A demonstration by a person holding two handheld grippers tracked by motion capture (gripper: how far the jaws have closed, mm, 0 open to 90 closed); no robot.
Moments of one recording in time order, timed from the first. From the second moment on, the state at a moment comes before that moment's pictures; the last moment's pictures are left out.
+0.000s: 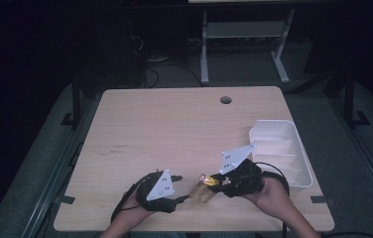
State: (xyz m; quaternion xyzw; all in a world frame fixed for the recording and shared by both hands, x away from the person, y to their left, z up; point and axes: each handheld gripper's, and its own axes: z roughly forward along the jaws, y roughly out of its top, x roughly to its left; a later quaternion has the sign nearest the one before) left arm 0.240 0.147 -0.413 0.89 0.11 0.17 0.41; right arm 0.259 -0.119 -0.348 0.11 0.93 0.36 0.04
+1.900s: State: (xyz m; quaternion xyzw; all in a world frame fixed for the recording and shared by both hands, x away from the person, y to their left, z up) left arm 0.270 0.211 -0.408 0.87 0.22 0.19 0.41; right arm 0.291 -0.215 -0.281 0.12 0.95 0.28 0.10
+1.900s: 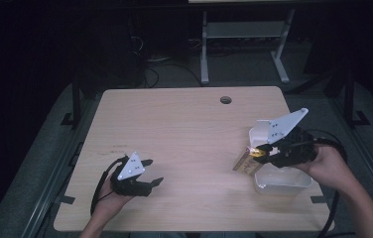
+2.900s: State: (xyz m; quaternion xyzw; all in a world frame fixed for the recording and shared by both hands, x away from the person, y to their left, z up) left arm 0.274 0.214 -0.411 0.87 0.23 0.19 0.40; right arm 0.278 -0.278 -0.286 0.18 0.94 0.26 0.13
